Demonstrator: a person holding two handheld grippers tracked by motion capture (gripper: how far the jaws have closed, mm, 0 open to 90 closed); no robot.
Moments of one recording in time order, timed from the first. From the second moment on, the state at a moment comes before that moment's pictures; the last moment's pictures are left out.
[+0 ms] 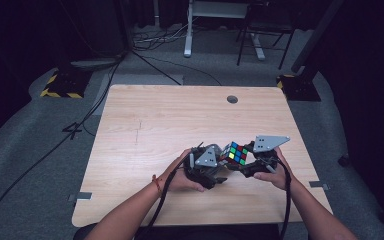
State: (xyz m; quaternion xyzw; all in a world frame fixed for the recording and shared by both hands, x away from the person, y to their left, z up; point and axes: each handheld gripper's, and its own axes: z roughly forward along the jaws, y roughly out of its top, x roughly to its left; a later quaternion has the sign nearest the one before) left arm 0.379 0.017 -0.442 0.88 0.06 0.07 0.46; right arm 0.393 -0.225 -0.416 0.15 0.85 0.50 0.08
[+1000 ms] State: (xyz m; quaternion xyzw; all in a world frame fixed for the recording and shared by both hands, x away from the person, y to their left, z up) left arm 0.388 0.022 -0.445 0.87 0.06 0.01 0.48; right arm 0.393 -0.223 -0.419 0.12 0.85 0.50 0.09
